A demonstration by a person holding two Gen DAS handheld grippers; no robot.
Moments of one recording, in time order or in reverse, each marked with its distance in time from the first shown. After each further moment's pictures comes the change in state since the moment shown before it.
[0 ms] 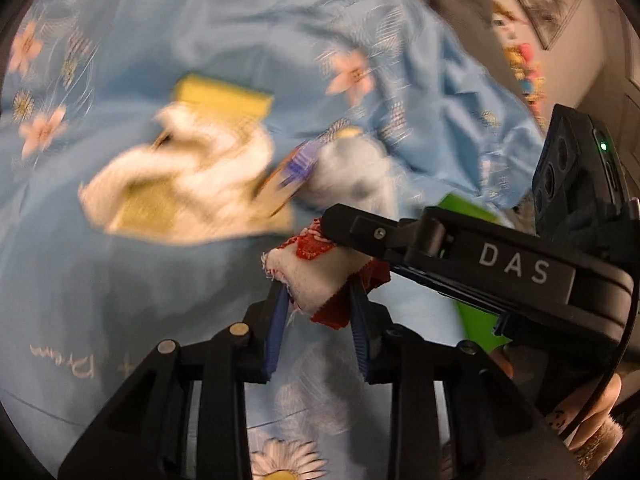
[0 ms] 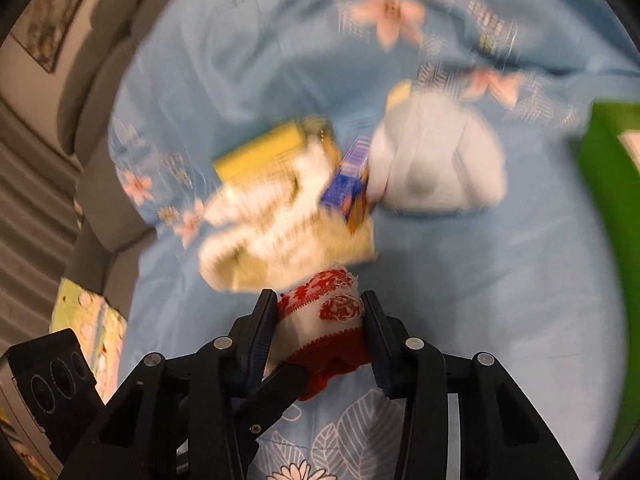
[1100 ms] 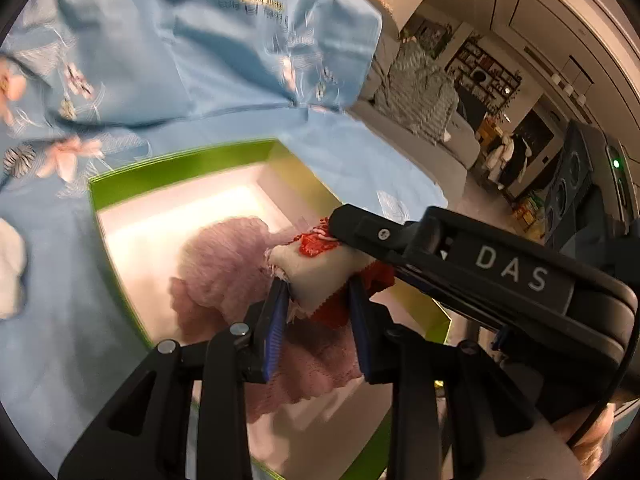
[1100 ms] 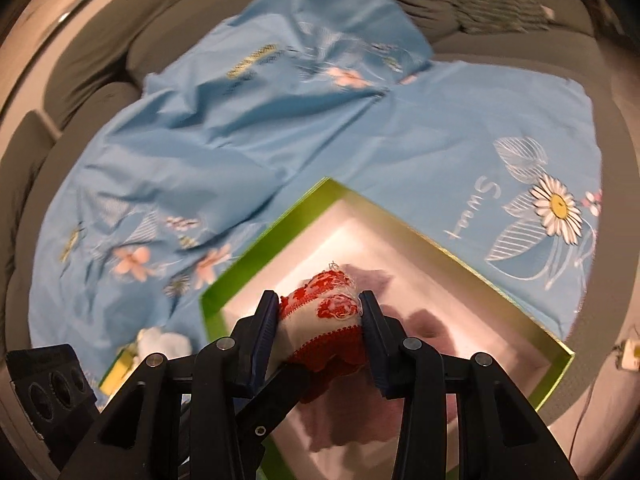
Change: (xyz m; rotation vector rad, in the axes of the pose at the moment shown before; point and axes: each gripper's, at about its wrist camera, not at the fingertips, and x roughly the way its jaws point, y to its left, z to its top) left arm 0.122 -0.269 0.005 0.431 0.231 -0.432; right arm -0.201 -0.221 0.011 0.513 -0.398 -0.394
